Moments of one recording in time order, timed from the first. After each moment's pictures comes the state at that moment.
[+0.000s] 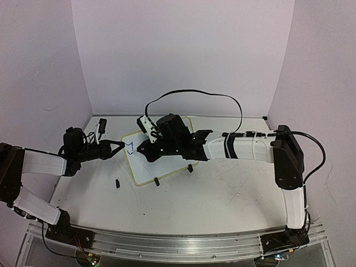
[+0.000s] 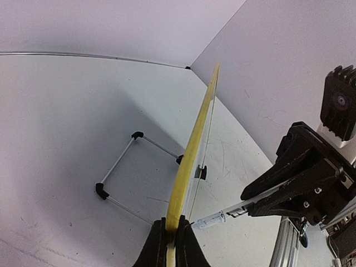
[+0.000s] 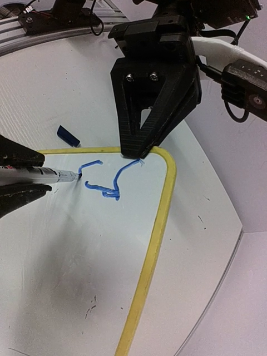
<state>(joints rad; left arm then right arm) -0.23 1.36 0.48 0.62 0.76 -0.42 1.03 2.12 1.71 -0.07 -0.05 0.21</state>
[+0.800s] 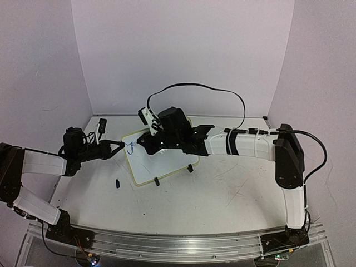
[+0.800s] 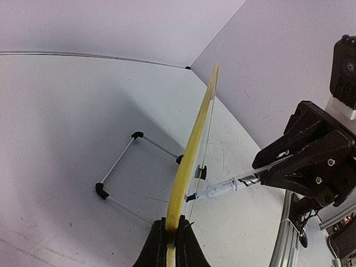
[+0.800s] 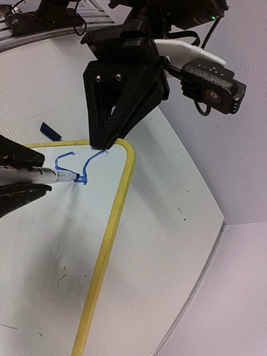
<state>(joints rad) -0.23 1.36 0.48 0.62 0.76 -0.42 1.01 2.11 1.76 -0.06 -0.03 0.20</state>
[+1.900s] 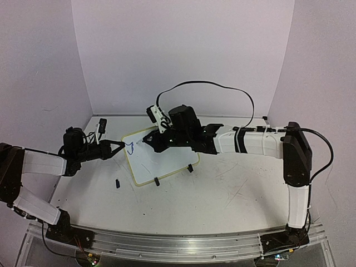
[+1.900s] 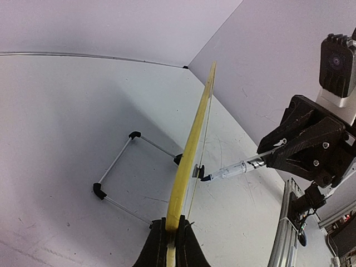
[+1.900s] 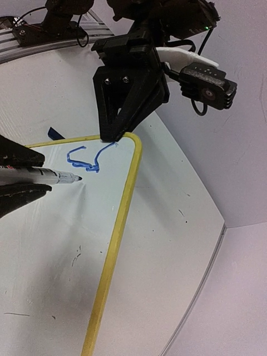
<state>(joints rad) -0.23 1.35 0.48 0.62 0.77 -0.42 0.97 2.04 1.64 -0.01 -0.13 0.23</state>
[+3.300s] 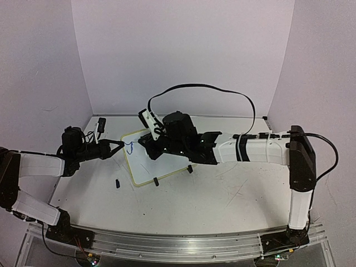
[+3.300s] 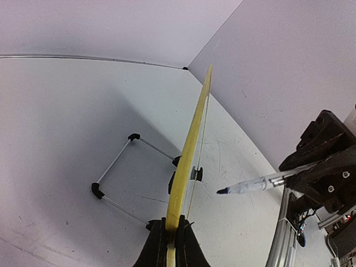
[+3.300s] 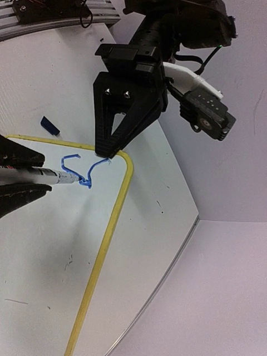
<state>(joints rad) -0.23 1.30 0.48 0.57 0.75 -0.42 1.07 1.98 1.57 0.08 0.07 0.09</state>
